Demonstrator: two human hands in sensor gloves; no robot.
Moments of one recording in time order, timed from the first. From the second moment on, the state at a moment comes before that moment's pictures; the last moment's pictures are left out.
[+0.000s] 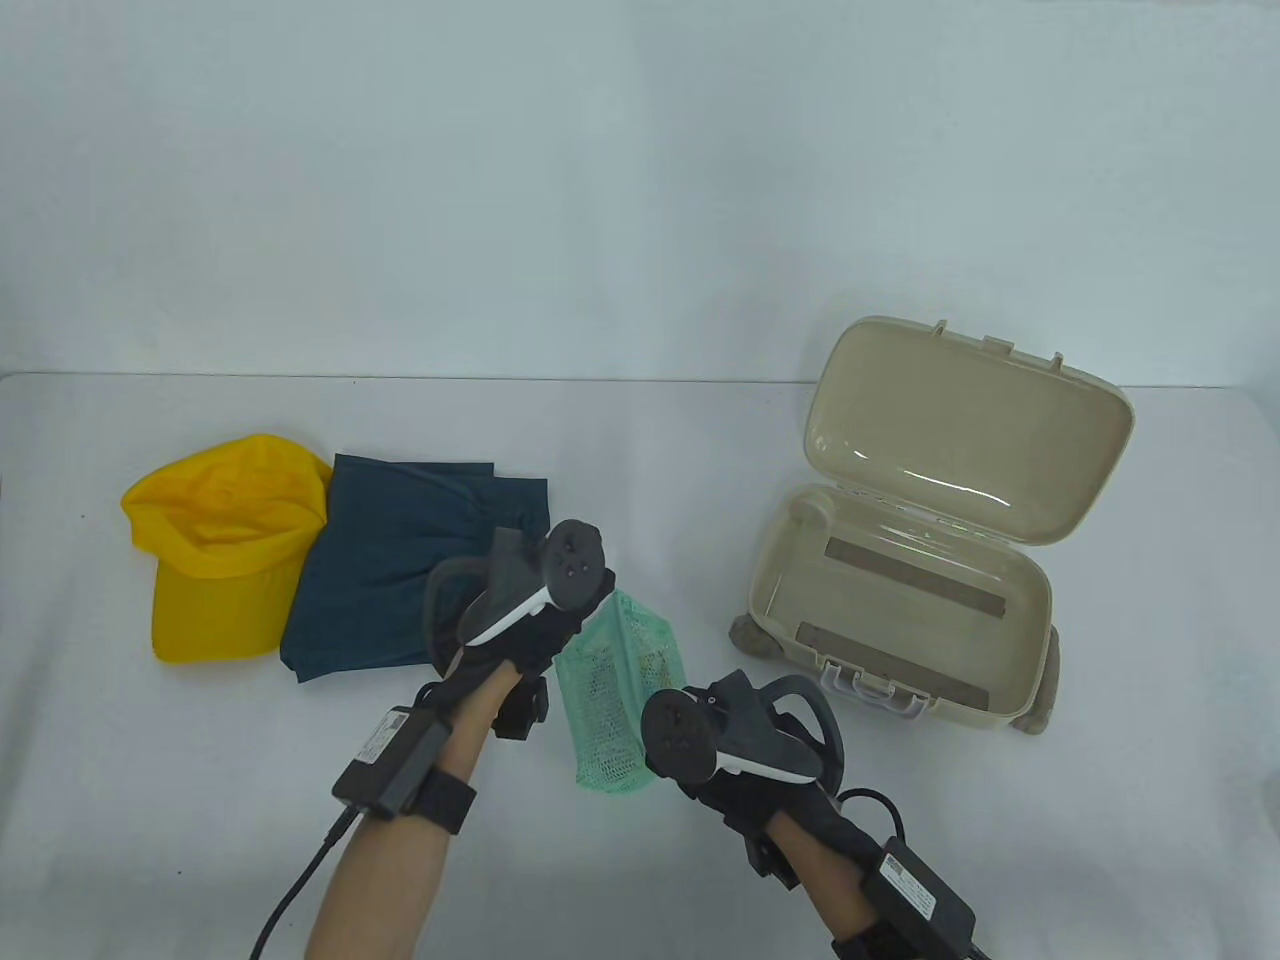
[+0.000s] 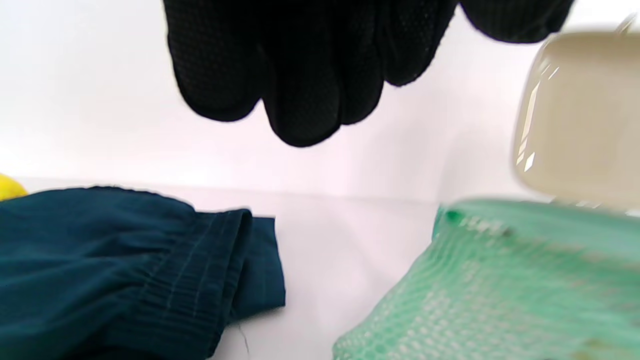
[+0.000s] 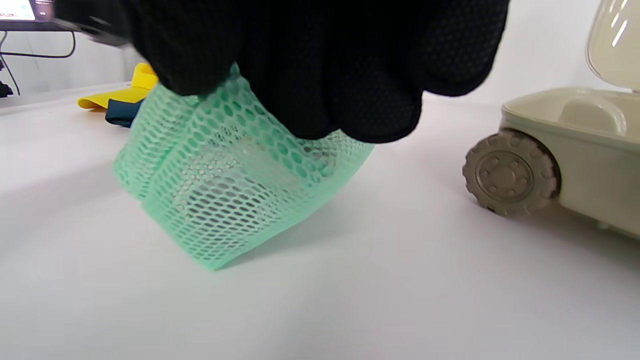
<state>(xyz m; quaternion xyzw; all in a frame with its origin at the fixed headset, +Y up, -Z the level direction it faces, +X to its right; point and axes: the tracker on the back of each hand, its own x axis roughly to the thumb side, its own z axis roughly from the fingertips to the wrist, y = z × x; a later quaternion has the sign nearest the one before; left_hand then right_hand) -0.121 -0.639 -0.378 0.00 -0.09 0.07 0.99 0.062 -0.672 -0.297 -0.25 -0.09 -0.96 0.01</state>
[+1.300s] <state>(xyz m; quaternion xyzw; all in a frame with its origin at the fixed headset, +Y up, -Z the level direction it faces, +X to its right) -0.189 -0.654 -0.269 0.06 -0.12 0.09 0.99 0.035 -0.707 -0.368 -0.03 -0.18 -0.97 0.14</state>
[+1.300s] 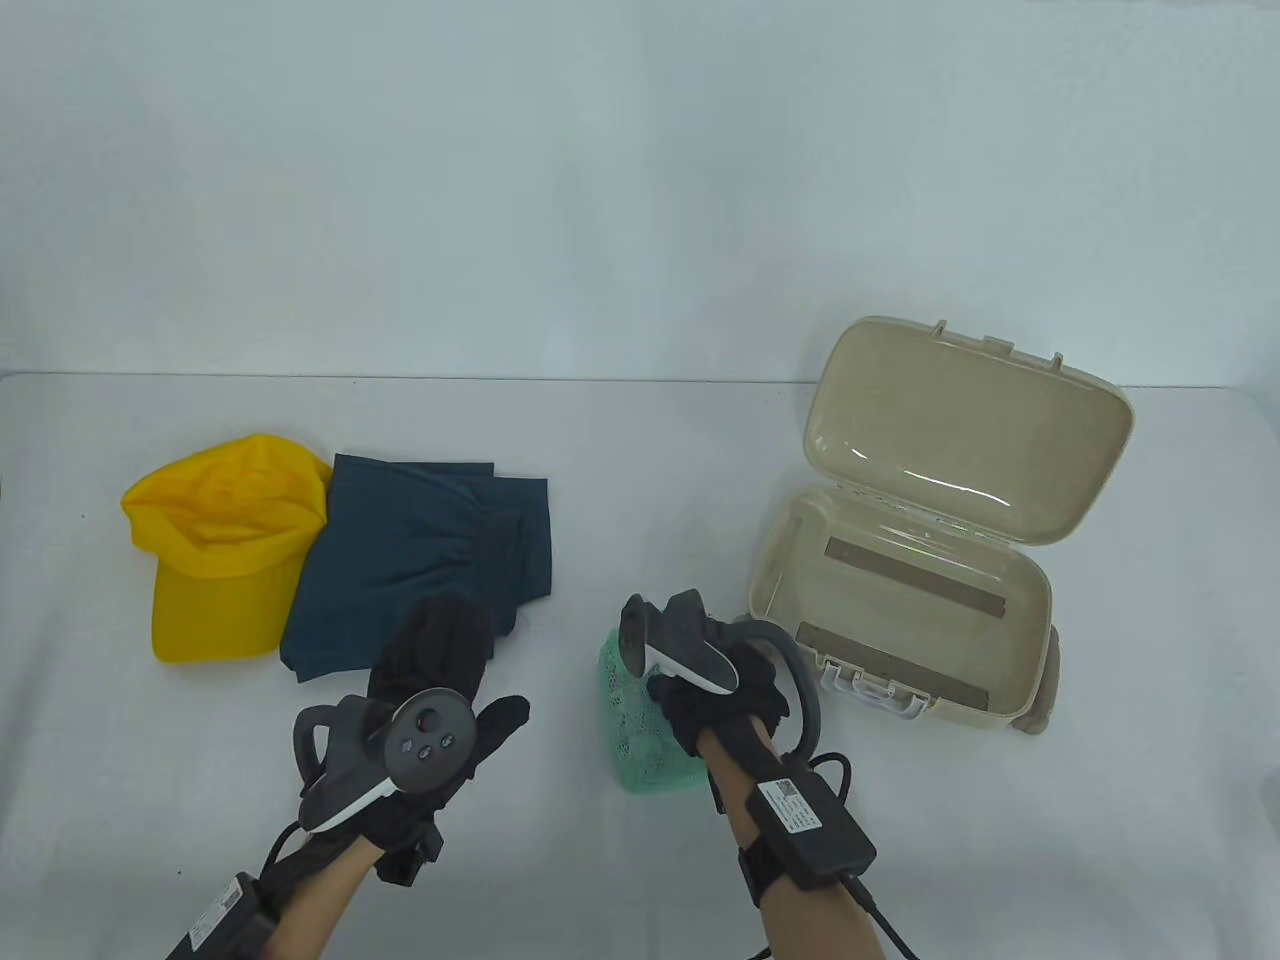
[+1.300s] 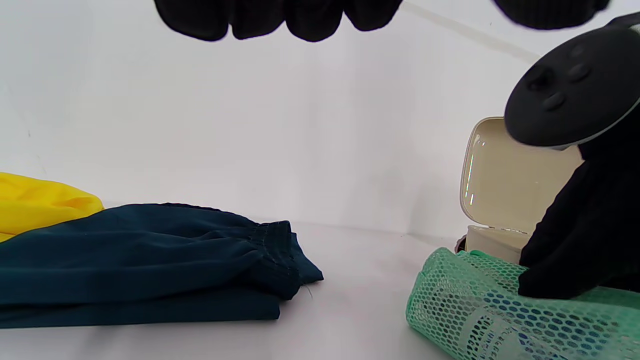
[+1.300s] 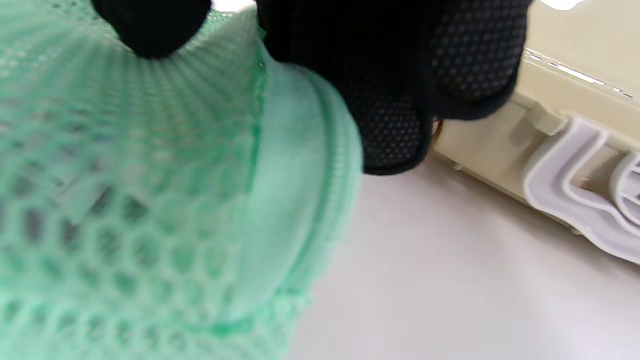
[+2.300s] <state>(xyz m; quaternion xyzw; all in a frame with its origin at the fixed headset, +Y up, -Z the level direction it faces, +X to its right) -0.196 -0.657 -0.273 0.02 -0.12 0.07 0.99 0.169 -0.553 -0.401 0.08 -0.07 -0.98 -0.16</state>
